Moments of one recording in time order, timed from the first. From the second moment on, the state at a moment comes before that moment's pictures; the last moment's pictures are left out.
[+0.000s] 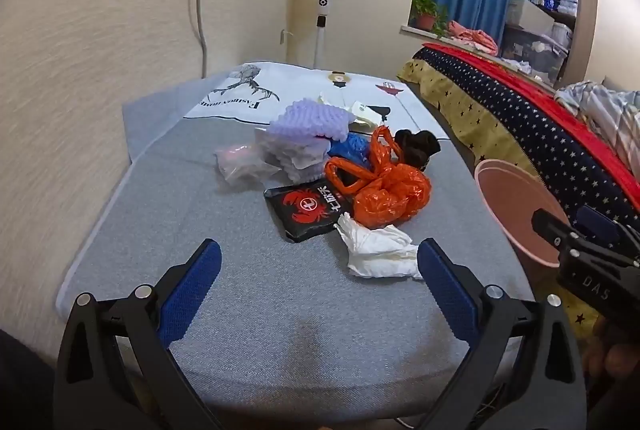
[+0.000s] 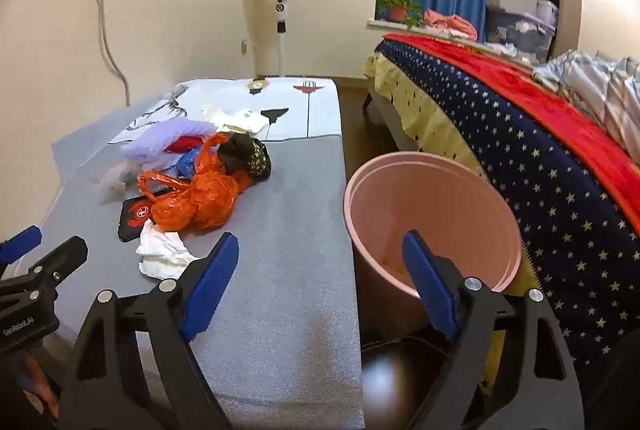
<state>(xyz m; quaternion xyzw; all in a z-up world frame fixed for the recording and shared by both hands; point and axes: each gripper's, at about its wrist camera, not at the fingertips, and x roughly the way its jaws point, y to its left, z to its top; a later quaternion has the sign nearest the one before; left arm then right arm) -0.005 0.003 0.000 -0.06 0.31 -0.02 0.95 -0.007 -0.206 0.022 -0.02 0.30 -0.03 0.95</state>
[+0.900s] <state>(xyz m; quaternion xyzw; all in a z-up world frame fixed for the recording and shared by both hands) -0.005 0.000 0.010 -0.05 0.30 -0.03 0.95 -0.009 -0.206 0.026 -0.03 0.29 -0.04 0.95</state>
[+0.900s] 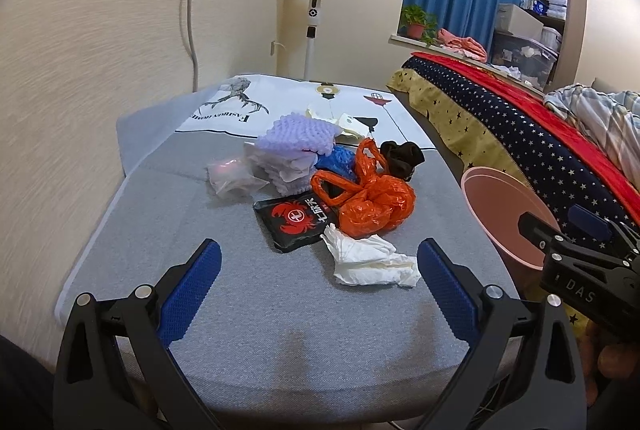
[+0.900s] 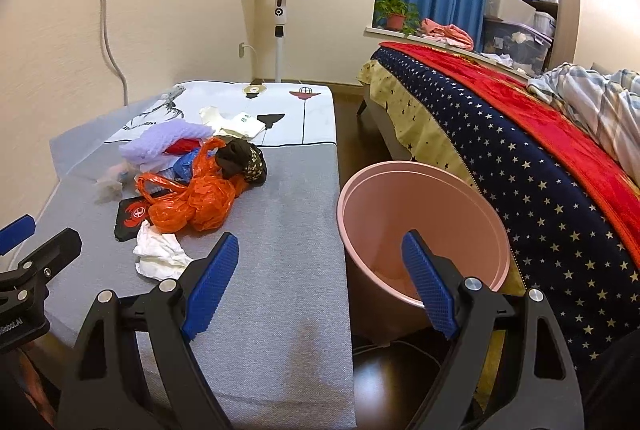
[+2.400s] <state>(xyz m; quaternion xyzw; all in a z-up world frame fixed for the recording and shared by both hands) 0.037 0.028 0.004 -0.09 0.31 0.03 0.94 0.041 -0.205 0.021 0.10 0.30 0.07 0.95</state>
